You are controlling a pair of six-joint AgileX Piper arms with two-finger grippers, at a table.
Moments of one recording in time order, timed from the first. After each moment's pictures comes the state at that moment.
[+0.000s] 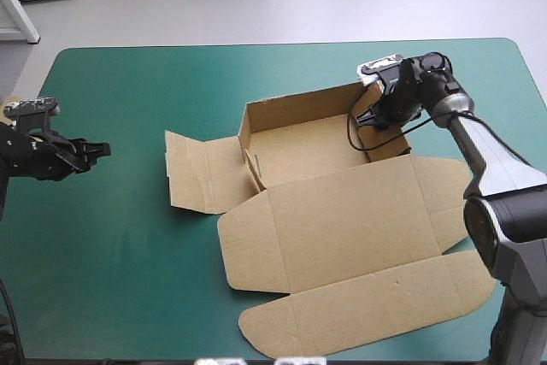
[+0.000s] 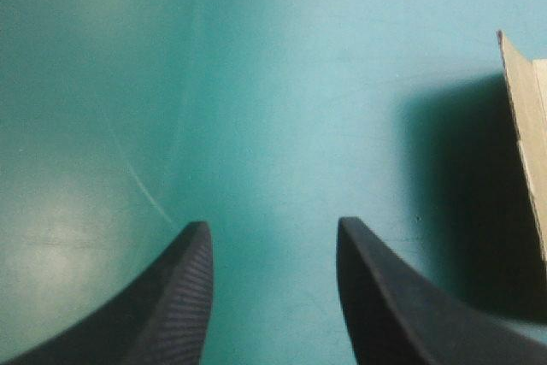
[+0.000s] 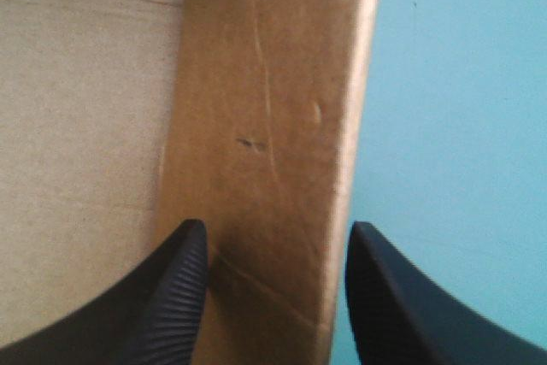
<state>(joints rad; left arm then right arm) 0.28 1.34 -1.17 -0.23 0.91 0.22 0.21 1.96 -1.76 -0.01 0.99 -0.15</state>
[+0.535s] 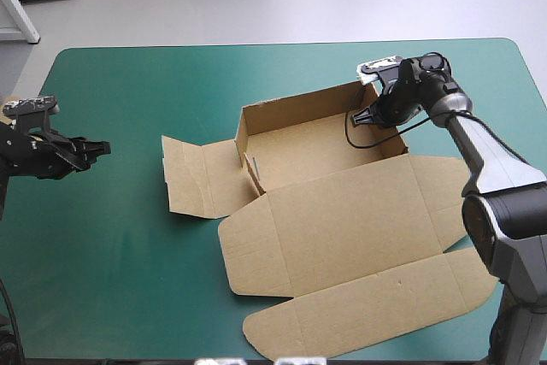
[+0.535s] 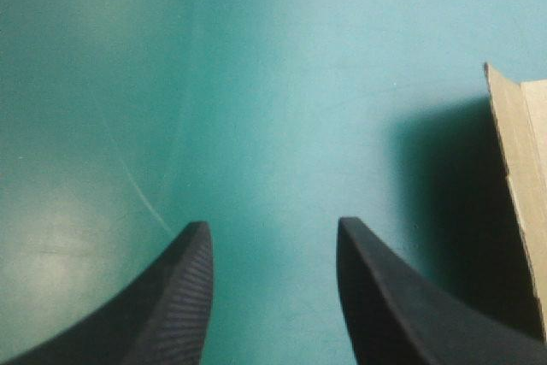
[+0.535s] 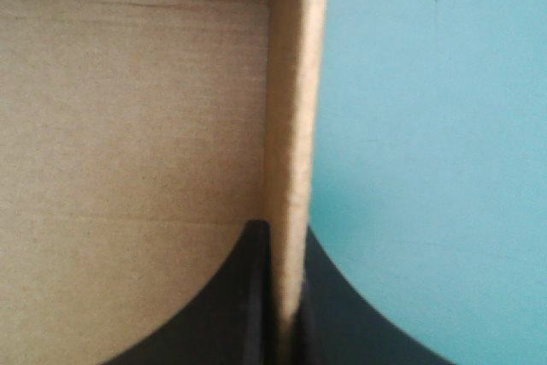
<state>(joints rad) 0.28 1.34 -1.17 -0.24 0.90 0.22 0.21 1.98 -1.77 0.02 0.99 -0.12</state>
